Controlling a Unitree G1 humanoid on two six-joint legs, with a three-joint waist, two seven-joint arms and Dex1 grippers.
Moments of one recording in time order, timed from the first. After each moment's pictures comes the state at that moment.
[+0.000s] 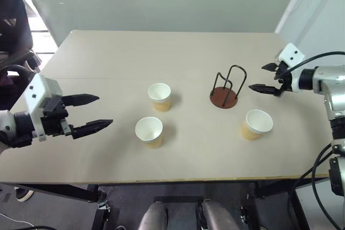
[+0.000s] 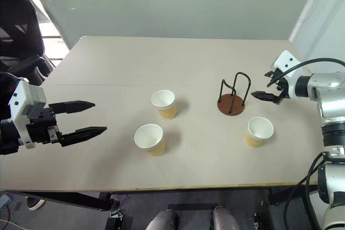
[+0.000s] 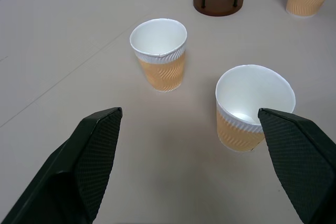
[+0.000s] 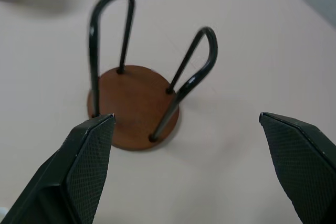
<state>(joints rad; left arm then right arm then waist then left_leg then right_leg) -0.05 1.08 0.55 -0.29 -0.67 0.62 -1.10 -0.89 -0.83 0.07 0.46 0.05 0.38 1.07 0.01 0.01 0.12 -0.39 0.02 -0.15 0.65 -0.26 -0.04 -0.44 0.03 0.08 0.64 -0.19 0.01</state>
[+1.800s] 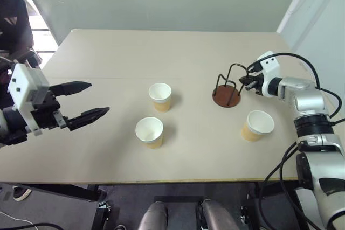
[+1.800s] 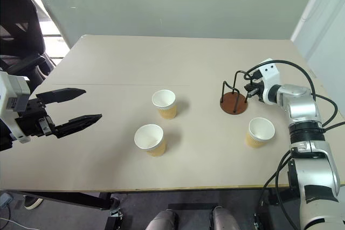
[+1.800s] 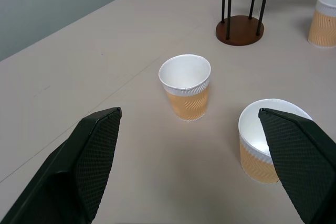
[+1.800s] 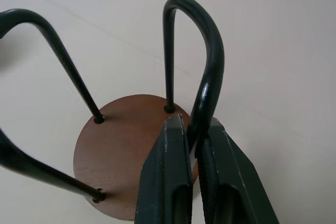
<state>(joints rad) -0.06 1.05 0.63 -0.33 -0.71 0.60 -1.02 -0.91 -0.61 0.02 0.56 0.09 0.50 0.84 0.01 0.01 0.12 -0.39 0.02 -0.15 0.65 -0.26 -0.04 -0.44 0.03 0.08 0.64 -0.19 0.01</state>
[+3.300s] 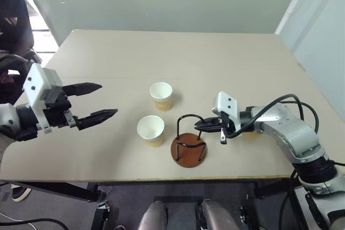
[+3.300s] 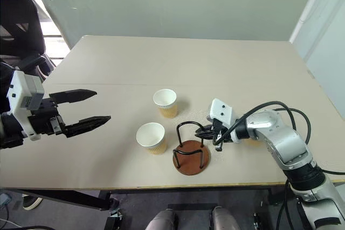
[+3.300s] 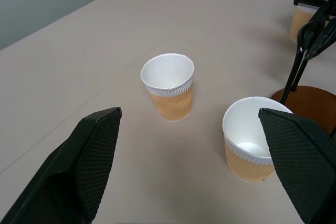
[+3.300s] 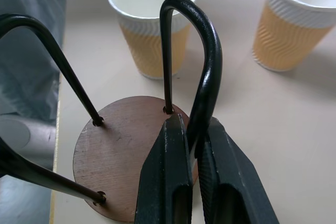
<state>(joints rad) -0.11 1.06 0.54 -0.32 -0.71 0.60 -1.02 -0.58 -0.66 0.30 -0.31 0.35 0.73 1.04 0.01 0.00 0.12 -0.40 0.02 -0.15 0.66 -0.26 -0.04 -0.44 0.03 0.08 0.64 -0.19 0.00</state>
